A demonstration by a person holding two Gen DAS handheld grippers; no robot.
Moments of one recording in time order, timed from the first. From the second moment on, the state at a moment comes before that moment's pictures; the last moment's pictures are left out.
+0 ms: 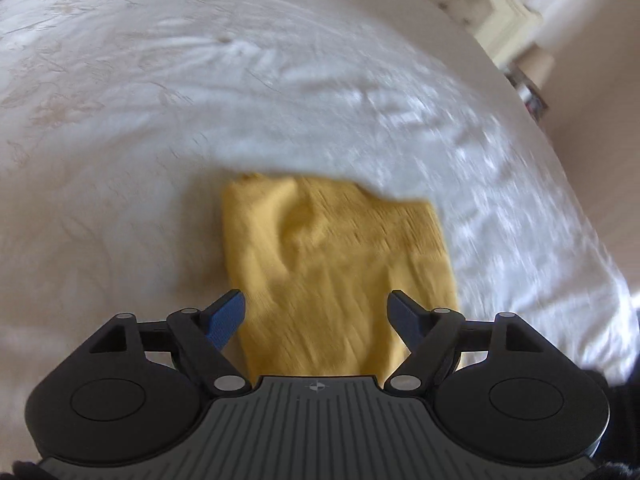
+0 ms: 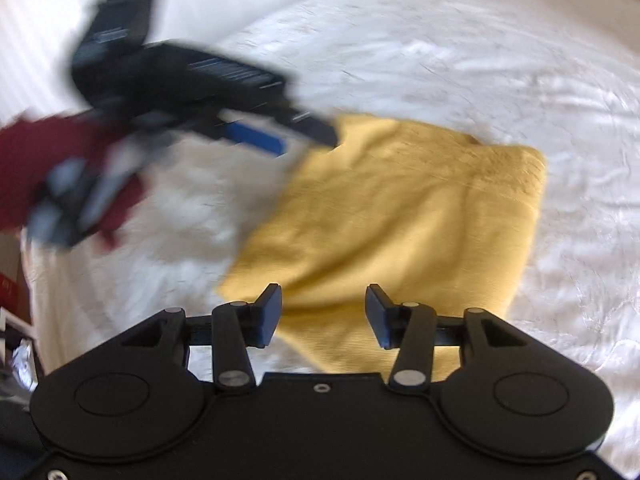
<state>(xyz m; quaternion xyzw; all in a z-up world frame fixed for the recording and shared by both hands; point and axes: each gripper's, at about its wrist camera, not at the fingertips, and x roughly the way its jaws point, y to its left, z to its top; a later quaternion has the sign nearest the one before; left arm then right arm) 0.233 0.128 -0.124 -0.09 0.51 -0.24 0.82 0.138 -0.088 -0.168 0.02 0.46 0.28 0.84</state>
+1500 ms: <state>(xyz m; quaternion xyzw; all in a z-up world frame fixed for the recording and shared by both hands) 0.261 0.121 -0.212 -0.22 0.58 -0.29 0.73 0.278 -0.171 -0.257 0.36 0.49 0.24 0.75</state>
